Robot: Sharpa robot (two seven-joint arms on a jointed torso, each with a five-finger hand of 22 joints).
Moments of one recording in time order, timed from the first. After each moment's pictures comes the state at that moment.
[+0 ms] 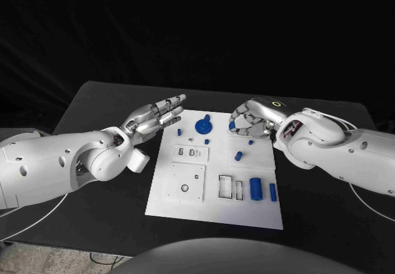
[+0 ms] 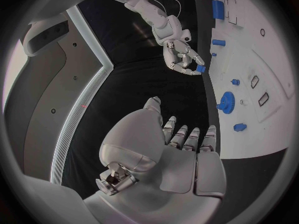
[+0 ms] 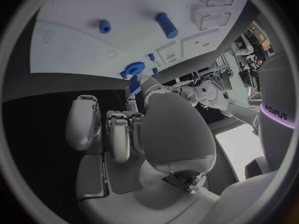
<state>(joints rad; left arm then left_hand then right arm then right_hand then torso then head) 1.24 -0.98 -0.22 1.63 -0.22 -0.11 0.48 1.32 0.27 -0.21 0.24 0.47 0.25 0.02 0.03 0.03 0.03 0.07 0.00 0.01 0.00 0.14 0.00 0.00 0.17 0.01 0.28 0.01 0.01 1.24 -0.80 -0.12 1.56 -1.57 -0.41 -0.09 1.37 -0.08 0.16 0.17 0.35 1.05 0.05 0.21 0.32 1.47 -0.04 1.57 1.31 1.47 -0.10 1.57 1.31 0.08 1.45 0.02 1.18 1.31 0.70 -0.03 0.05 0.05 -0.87</state>
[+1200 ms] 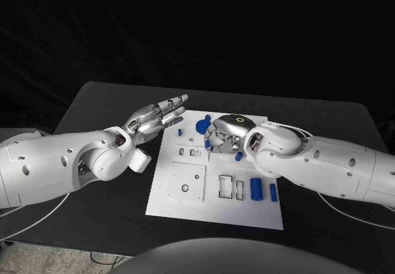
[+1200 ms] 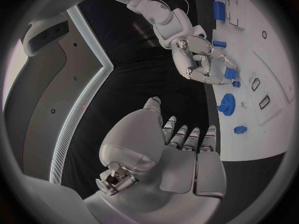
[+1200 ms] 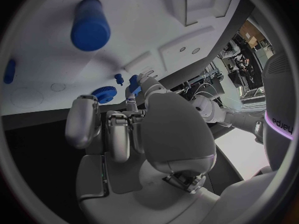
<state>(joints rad) 1.24 -0.97 -0.22 1.63 -0.22 -0.11 0.47 1.32 0.27 -0.21 0.24 0.47 0.25 0.02 0.03 0.03 0.03 0.07 0.00 0.01 0.00 0.14 0.00 0.00 0.17 0.01 0.28 0.01 0.01 1.17 -0.61 -0.12 1.49 -1.60 -0.29 -0.16 1.36 -0.08 0.17 0.16 0.36 1.05 0.05 0.20 0.32 1.47 -0.04 1.57 1.31 1.47 -0.10 1.57 1.31 0.08 1.45 0.01 1.16 1.31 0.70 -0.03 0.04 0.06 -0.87</state>
